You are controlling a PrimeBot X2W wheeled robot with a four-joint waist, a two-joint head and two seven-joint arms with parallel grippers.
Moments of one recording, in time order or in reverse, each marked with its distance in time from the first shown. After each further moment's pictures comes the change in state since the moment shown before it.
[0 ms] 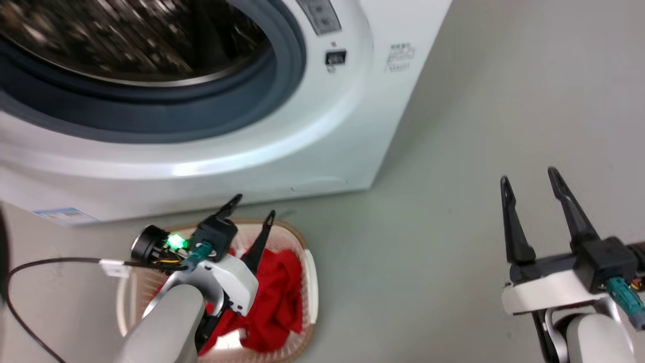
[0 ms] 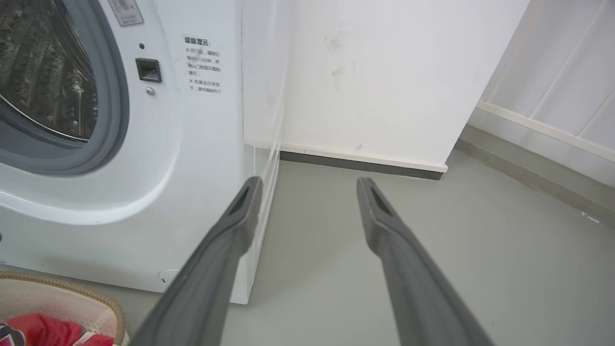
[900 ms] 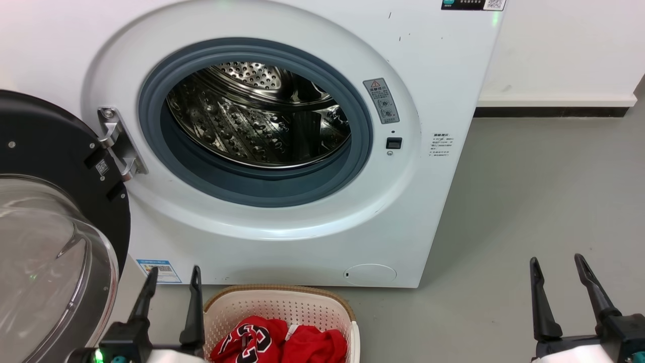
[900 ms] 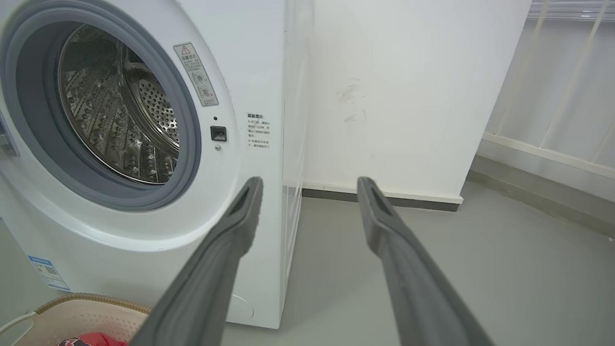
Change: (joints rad) left arm 0.572 -0.152 0.507 -0.558 0.084 0.071 0.000; right arm 0.268 0.000 -0.084 -0.038 0.039 0.000 0.000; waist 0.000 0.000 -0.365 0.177
